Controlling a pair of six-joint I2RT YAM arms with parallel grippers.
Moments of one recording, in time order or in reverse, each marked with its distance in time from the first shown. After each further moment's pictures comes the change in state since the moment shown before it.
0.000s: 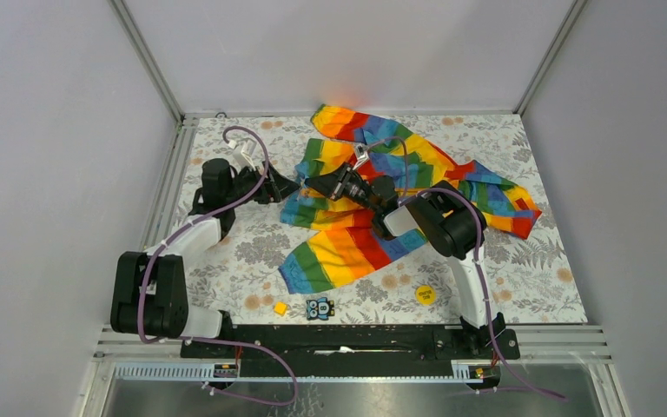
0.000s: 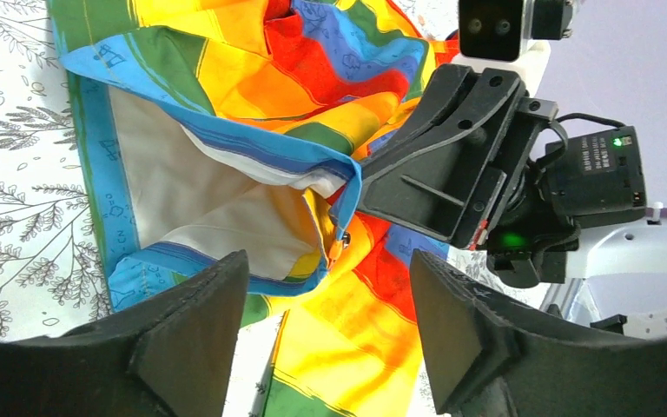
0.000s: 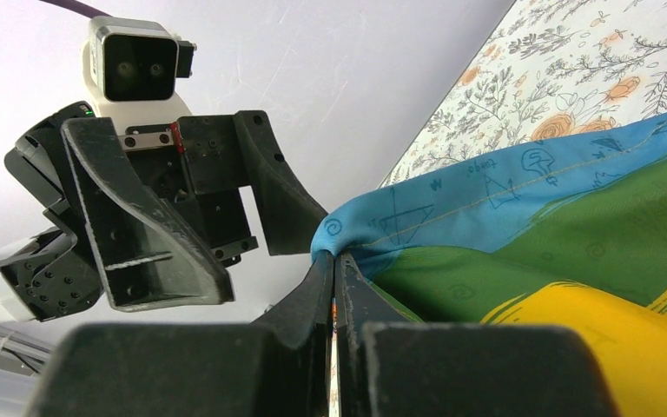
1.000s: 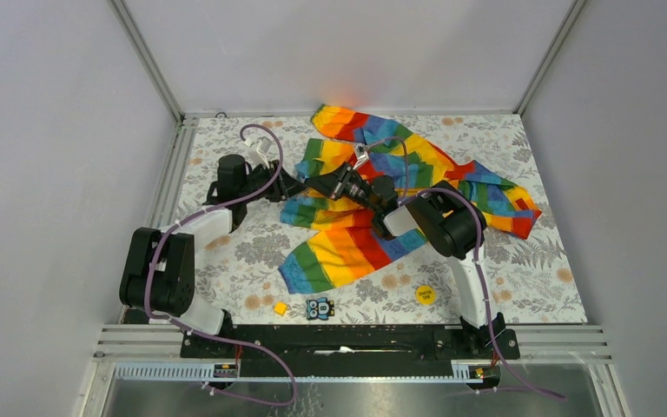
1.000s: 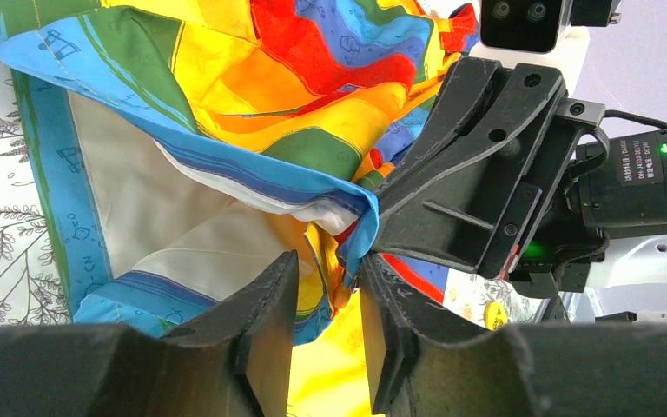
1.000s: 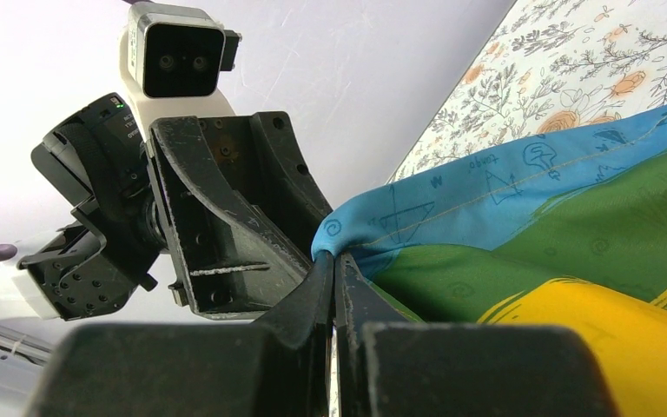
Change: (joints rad) left arm -0.074 0.141 0.060 0.034 -0.025 0.000; right arm 0.000 0.000 0.001 0.000 0.001 0.024
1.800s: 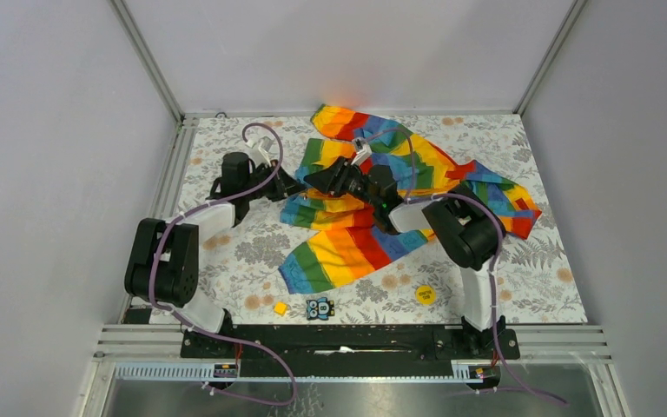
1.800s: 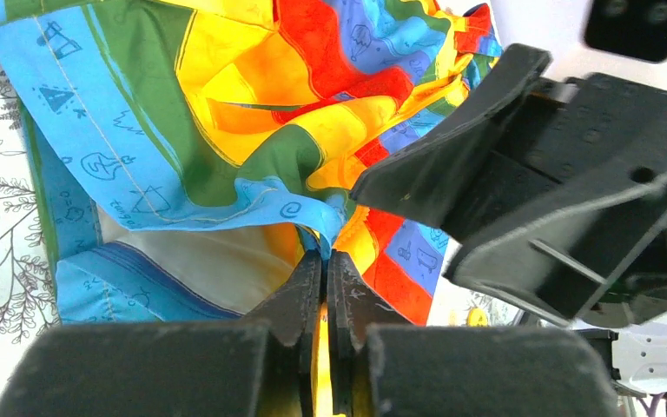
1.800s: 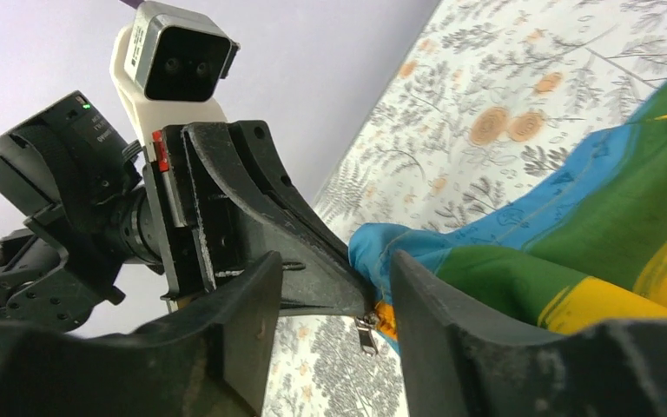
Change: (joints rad) left arm -0.001 0.062 0.041 -0.037 -0.016 -0.060; right arm 0.007 -0.125 -0.012 -0.266 0.072 -0.138
